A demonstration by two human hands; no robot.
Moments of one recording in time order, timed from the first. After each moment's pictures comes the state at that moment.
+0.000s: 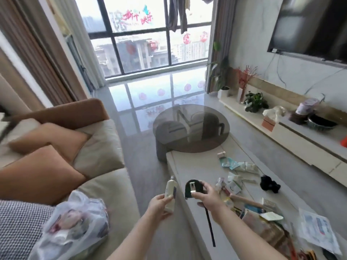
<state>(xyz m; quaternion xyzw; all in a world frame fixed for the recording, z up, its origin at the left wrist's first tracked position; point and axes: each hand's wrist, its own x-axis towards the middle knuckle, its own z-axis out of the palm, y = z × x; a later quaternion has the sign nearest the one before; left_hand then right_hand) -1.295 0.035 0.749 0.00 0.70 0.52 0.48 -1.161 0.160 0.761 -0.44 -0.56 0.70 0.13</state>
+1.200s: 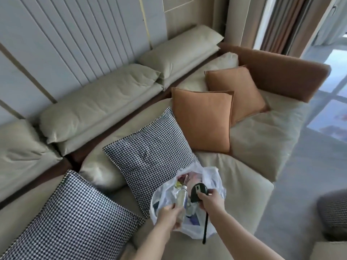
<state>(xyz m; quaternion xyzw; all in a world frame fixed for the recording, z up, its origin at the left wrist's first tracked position) -1.559 -0.224 0.648 -0.44 0.63 0.61 0.21 -1.632 -0.094 0.647 -0.24 -0.76 0.53 -0.29</state>
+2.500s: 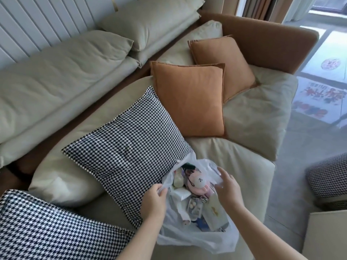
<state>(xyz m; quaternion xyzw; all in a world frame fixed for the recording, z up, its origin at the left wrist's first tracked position) -1.630 -0.295 0.539 -0.32 0.88 0.34 0.10 -1.679 -0.093 0.544 -0.15 -0.89 0.39 -0.17</state>
